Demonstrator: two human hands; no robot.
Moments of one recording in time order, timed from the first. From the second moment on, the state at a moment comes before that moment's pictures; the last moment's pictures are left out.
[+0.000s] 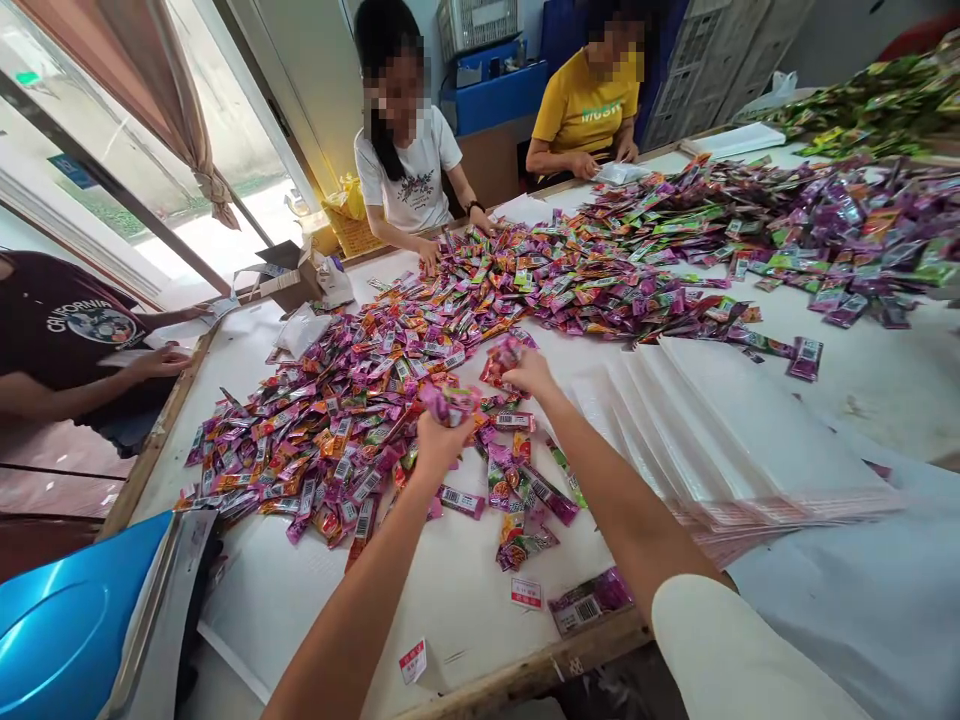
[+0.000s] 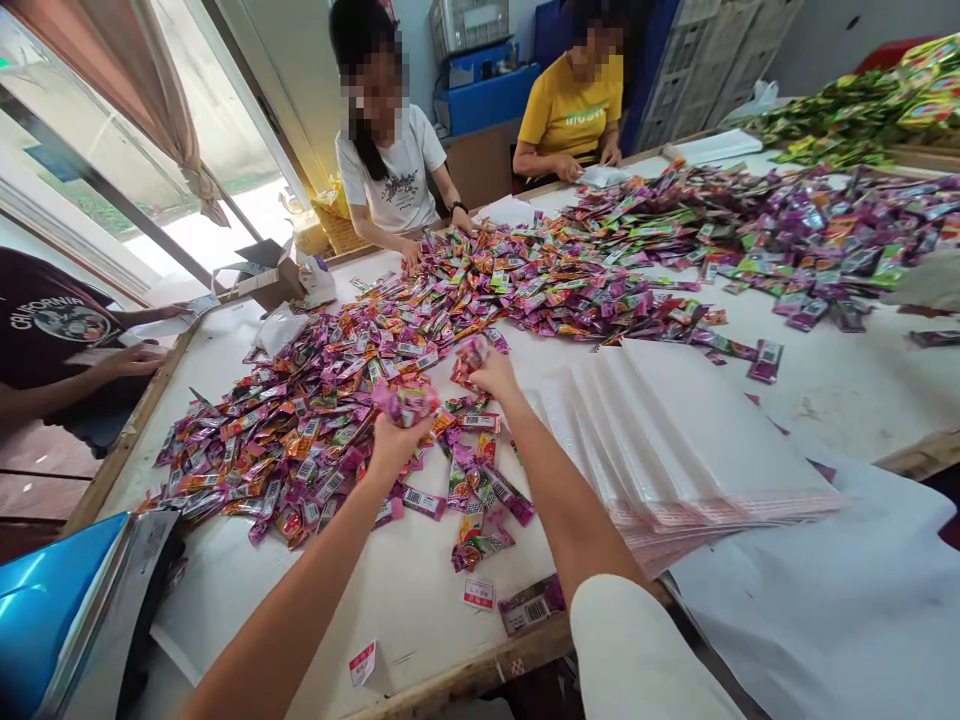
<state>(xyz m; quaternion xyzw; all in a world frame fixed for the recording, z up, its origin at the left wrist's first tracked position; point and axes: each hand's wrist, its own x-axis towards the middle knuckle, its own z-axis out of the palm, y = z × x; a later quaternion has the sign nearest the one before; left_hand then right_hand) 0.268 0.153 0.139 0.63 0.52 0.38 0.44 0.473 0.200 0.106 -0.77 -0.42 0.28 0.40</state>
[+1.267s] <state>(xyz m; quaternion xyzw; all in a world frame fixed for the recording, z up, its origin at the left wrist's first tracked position) 0.185 0.031 0.127 0.41 0.55 0.36 0.64 0.335 0.007 0.114 -0.60 -0.52 0.43 0.44</state>
